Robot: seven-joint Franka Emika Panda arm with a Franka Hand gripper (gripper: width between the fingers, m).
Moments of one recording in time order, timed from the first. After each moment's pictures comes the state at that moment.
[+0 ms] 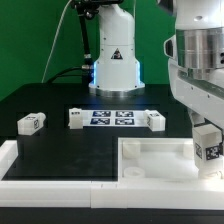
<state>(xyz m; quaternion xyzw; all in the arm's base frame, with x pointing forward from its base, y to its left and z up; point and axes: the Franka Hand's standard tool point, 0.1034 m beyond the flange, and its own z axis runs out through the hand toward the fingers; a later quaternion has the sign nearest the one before) 0.637 0.120 0.077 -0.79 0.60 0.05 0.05</state>
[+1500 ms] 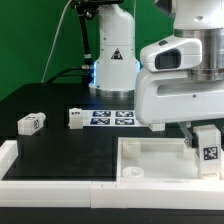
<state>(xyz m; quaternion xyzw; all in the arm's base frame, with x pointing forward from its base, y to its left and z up) 0.638 0.111 0.076 -1.00 -0.01 0.01 0.04</state>
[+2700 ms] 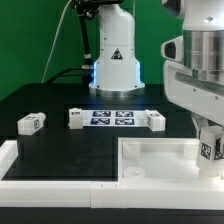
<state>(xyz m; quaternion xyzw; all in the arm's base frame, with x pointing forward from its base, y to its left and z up) 0.636 0.123 0.074 -0.79 0.61 0.03 0.03</state>
